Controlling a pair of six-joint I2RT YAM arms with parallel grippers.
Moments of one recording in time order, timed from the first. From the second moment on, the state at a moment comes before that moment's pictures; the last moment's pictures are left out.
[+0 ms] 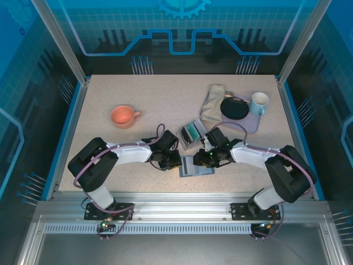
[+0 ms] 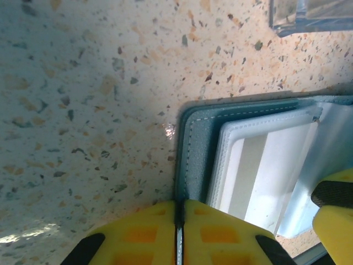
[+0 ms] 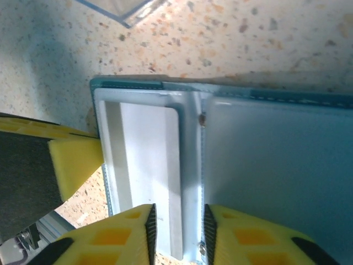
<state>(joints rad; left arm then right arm) -0.73 1.69 0.83 -0.28 0.32 -1.05 0.58 1.50 0.68 -0.33 -0.44 0.69</state>
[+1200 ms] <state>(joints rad) -0.61 1.48 0.86 -0.39 0.23 -1.02 0.65 1.92 1.56 -0.90 -0.01 0.26</state>
